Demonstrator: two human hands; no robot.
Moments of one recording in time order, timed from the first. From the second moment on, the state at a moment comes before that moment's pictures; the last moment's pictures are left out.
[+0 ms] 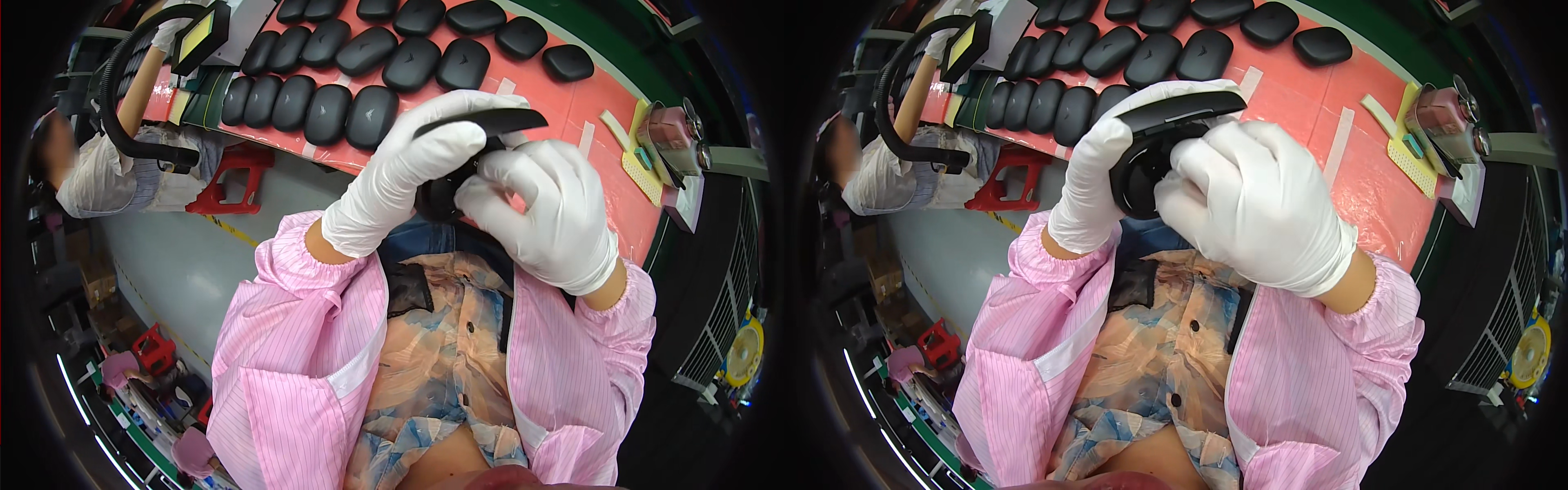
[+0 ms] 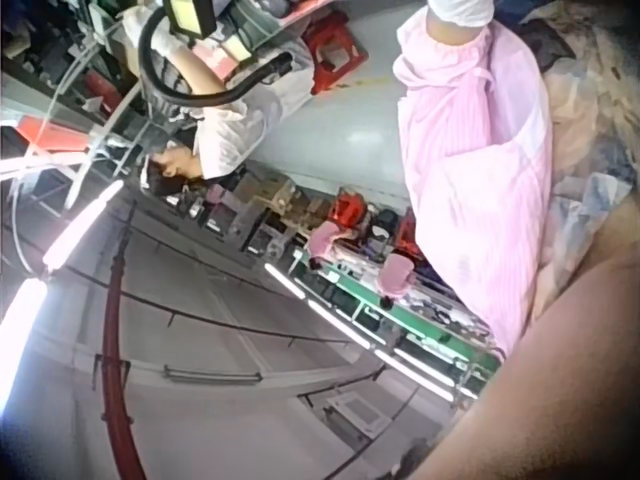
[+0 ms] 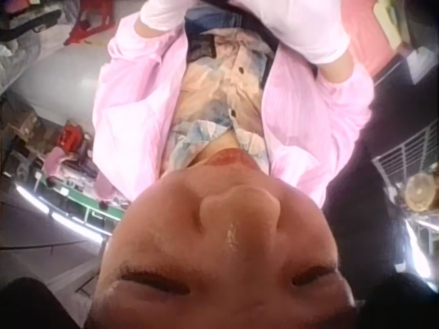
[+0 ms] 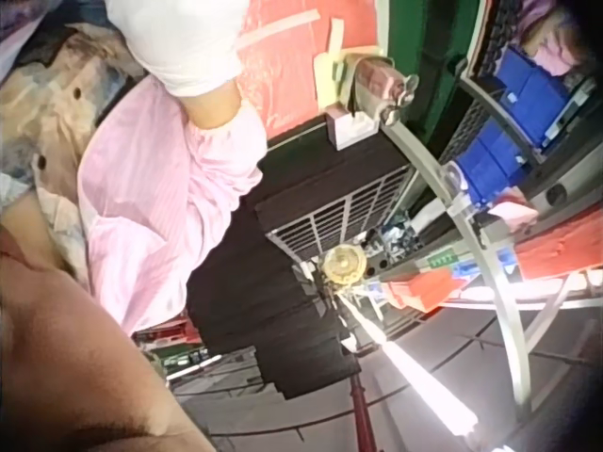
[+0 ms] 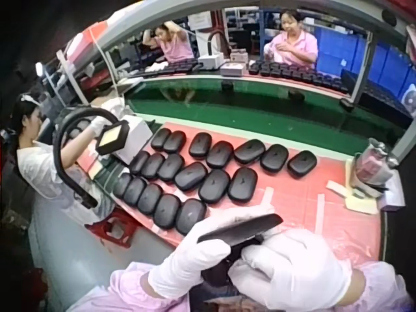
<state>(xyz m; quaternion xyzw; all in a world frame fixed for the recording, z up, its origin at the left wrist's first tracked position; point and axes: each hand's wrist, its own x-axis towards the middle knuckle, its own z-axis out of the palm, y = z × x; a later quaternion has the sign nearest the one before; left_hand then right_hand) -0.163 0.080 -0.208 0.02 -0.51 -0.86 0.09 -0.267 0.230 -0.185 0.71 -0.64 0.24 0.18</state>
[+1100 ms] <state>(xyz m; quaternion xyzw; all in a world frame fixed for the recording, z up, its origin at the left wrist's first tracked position) -0.166 0.090 -0.207 0.24 -0.16 -0.96 -0.07 -0.341 0.247 -0.172 0.64 -0.71 0.24 0.13</state>
